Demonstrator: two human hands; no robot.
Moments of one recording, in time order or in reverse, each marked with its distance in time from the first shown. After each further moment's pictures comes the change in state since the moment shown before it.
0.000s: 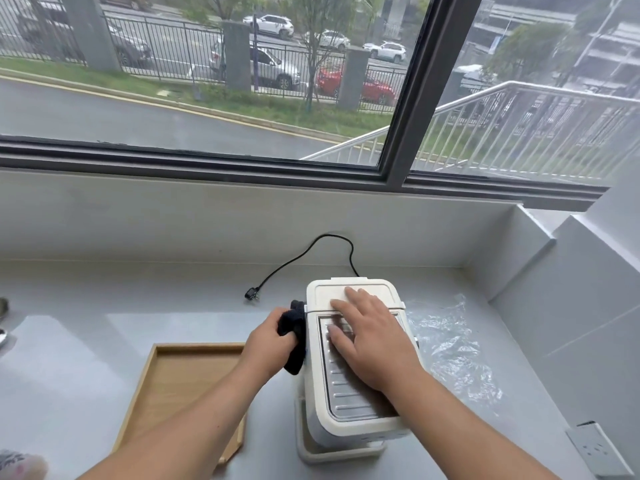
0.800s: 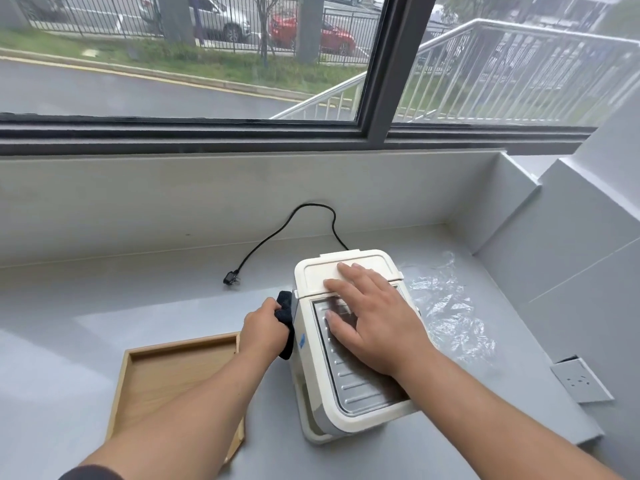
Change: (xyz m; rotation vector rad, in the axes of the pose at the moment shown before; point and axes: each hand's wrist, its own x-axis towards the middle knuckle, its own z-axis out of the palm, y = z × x) left_hand 0.064 -0.044 0.027 0.409 -0.024 -0.096; right_hand 0.001 -0.005 -0.005 -0.048 0.009 0.024
